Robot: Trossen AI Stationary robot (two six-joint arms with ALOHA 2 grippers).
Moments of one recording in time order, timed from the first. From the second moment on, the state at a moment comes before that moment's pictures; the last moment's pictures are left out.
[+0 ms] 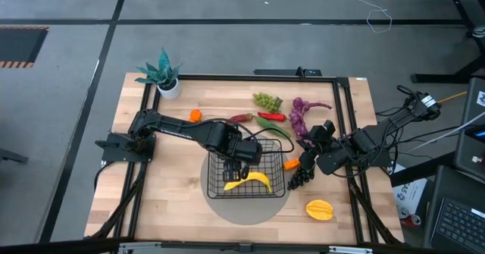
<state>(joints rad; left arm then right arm) -0.23 2.02 2.13 -1.40 -0.21 -0.31 0.53 1.09 0.89 -0.87 0.79 0.99</state>
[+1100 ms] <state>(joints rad) -0.23 2.02 2.13 -1.40 -0.21 -0.30 0.53 1.09 0.89 -0.88 0.79 0.98</state>
